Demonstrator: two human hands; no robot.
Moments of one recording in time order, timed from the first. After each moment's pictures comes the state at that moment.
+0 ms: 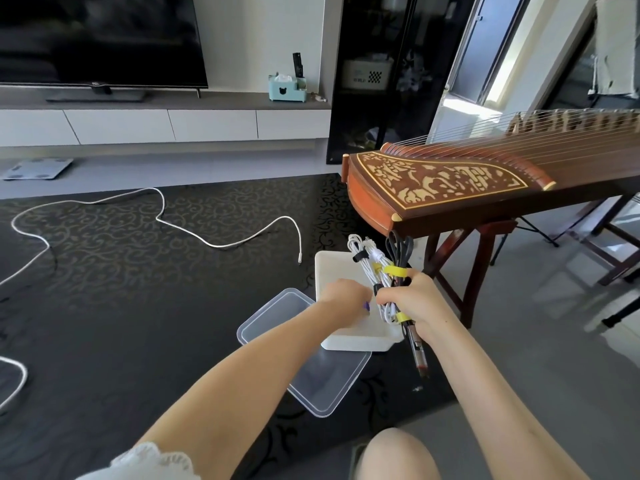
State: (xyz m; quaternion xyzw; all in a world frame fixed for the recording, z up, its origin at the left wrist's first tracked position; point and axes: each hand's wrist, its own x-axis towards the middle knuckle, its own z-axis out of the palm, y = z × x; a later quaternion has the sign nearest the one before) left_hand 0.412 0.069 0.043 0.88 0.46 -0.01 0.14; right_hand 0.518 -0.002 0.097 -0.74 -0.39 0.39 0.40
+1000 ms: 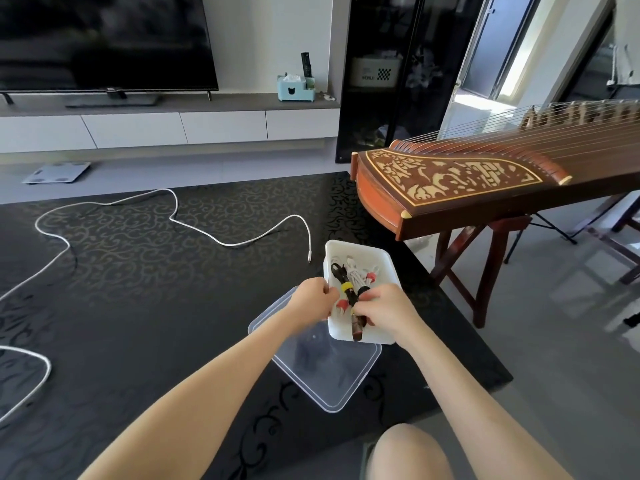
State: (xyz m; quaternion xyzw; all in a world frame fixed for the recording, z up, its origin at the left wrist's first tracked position) left_hand 0.348 0.060 0.045 0.67 0.58 0.19 0.42; right_hand 0.485 0.007 0.062 -0.72 -0.52 0.37 0.28
